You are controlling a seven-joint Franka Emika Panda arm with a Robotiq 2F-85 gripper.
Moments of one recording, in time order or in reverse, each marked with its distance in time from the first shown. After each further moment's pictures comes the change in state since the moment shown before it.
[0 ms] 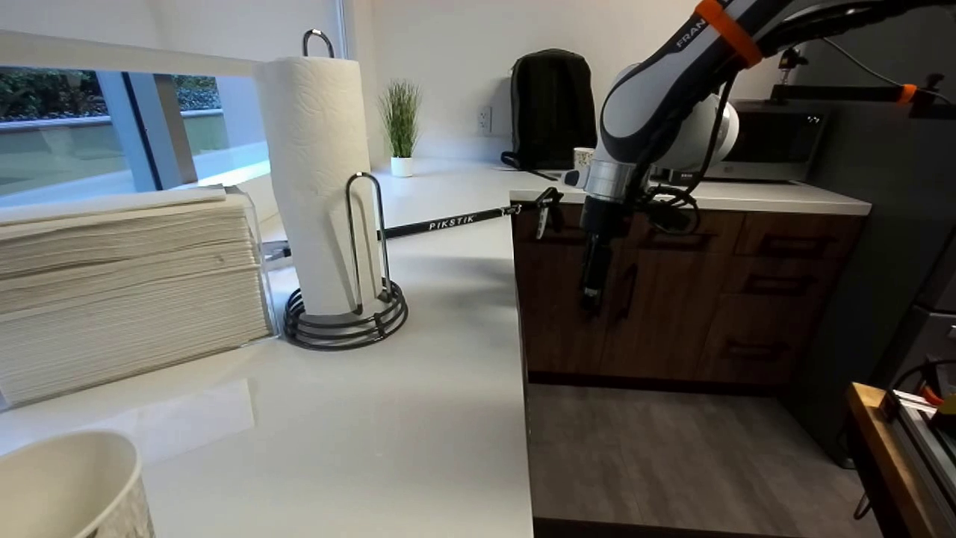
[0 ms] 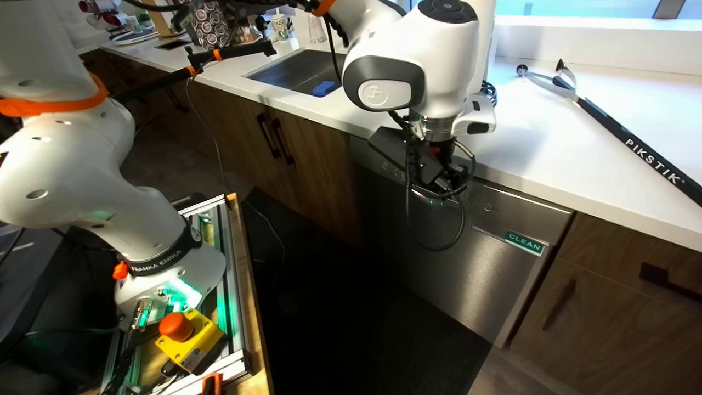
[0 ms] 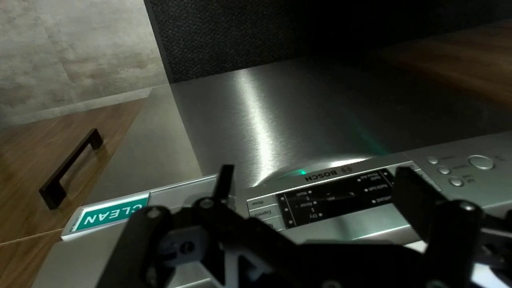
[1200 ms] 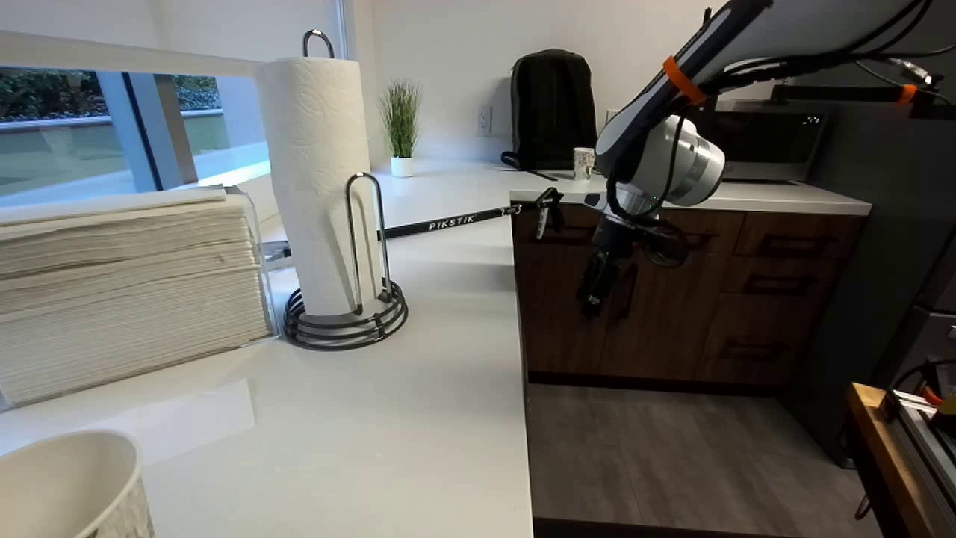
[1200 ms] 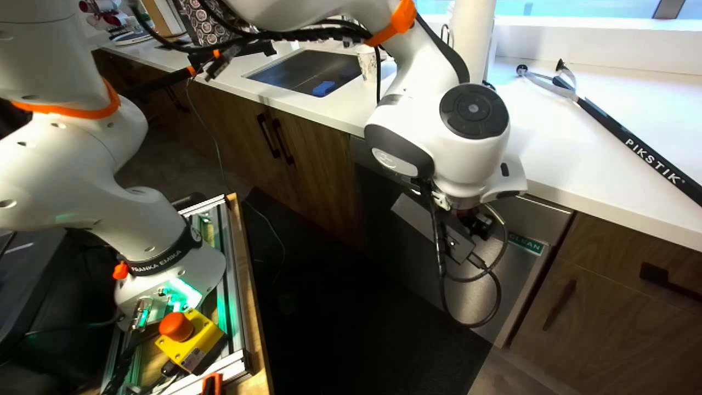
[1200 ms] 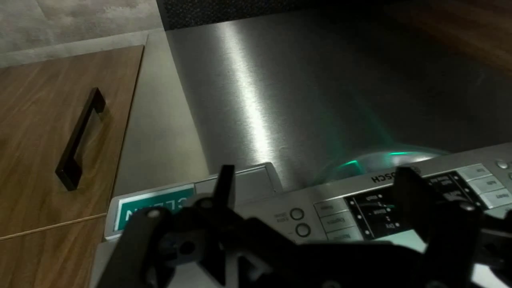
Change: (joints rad) arm -0.256 0.173 0.116 0.082 0.370 0.086 -0.544
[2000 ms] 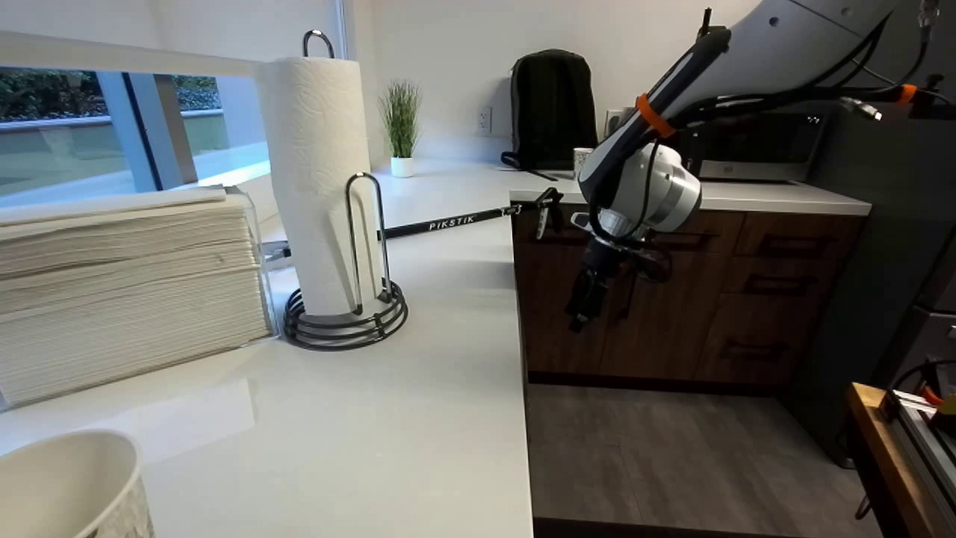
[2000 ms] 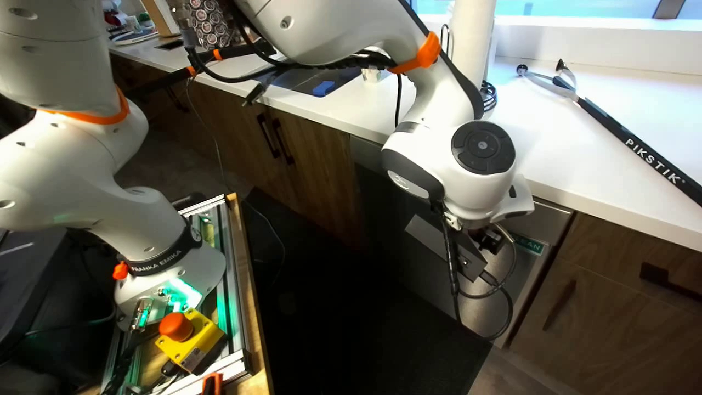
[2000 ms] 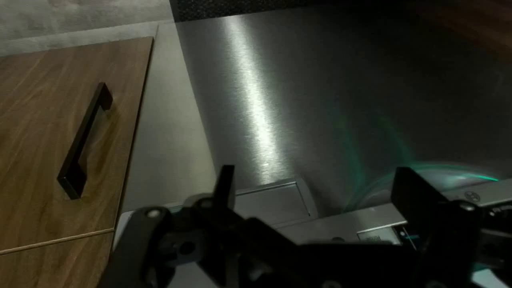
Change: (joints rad) arm -0.013 0.143 0.019 0.095 0.063 0.066 -0.106
